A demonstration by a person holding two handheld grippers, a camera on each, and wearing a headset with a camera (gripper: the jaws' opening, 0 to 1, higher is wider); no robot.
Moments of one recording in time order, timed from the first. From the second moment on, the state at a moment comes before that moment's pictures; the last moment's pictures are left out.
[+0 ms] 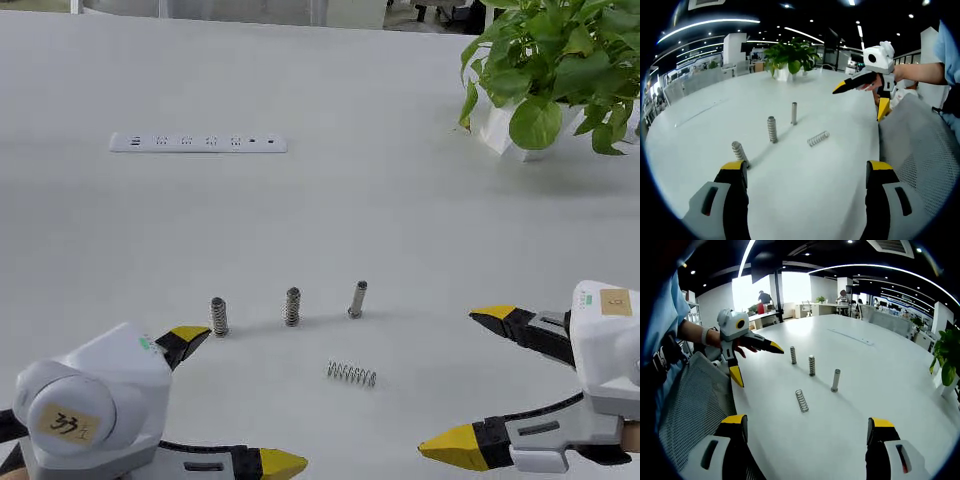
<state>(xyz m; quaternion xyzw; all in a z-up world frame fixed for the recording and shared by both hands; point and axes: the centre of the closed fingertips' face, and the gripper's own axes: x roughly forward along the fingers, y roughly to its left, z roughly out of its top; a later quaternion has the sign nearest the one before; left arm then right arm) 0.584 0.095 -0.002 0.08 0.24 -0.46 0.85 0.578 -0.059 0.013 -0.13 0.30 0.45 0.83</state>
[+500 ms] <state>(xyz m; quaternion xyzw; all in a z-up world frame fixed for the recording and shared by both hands) 0.588 0.061 -0.010 0.12 0.23 -0.52 0.82 0.557 -0.073 0.013 -0.11 0.30 0.42 0.85</state>
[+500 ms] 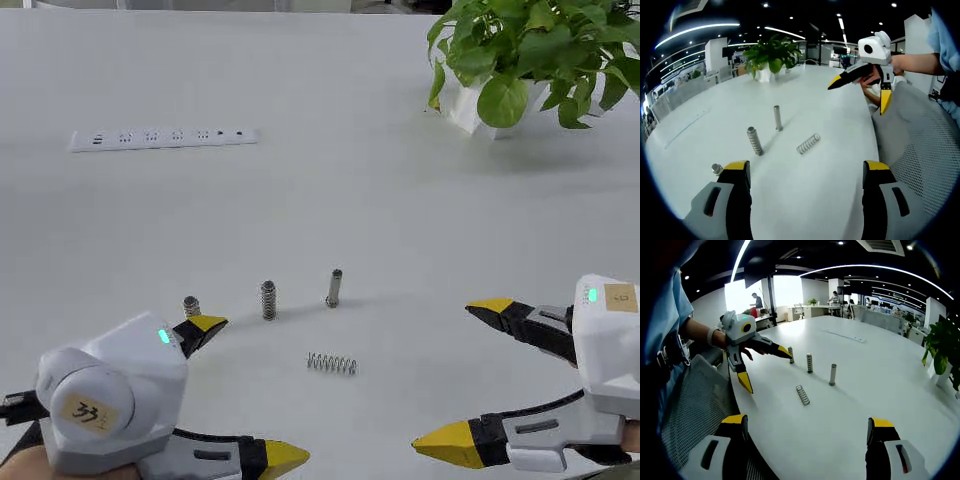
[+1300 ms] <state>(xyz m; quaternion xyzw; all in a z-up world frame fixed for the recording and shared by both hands) 0.610 0.020 -0.036 0.19 0.24 -0.56 0.77 0.543 -0.099 0.009 -0.09 0.31 0.38 0.87</state>
